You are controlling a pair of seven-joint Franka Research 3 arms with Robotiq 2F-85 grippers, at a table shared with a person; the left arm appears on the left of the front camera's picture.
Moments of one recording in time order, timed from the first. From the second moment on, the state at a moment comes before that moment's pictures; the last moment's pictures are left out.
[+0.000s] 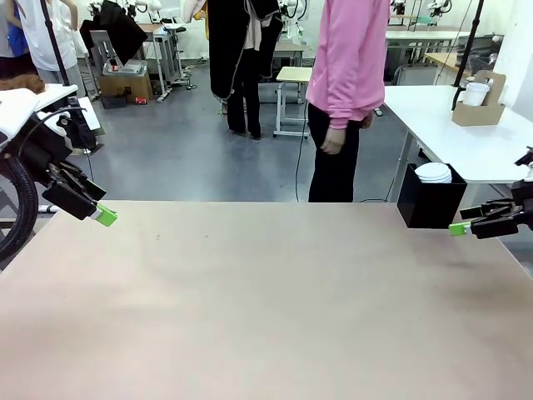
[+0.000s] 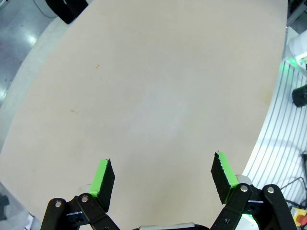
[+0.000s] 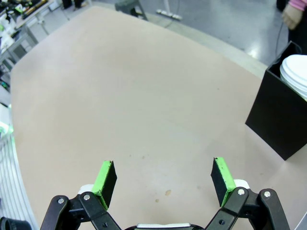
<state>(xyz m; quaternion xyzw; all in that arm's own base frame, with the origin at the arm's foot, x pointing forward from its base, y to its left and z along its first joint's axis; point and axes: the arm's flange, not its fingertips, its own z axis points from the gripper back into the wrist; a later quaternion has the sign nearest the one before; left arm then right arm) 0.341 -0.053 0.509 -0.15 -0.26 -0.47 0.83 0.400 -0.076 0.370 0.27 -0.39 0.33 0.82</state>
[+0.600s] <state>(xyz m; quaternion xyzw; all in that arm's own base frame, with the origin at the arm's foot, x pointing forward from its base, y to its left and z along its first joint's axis) 0.341 -0.053 0.509 -0.15 -0.26 -0.47 0.83 0.400 -0.076 0.370 0.27 -0.39 0.33 0.82</state>
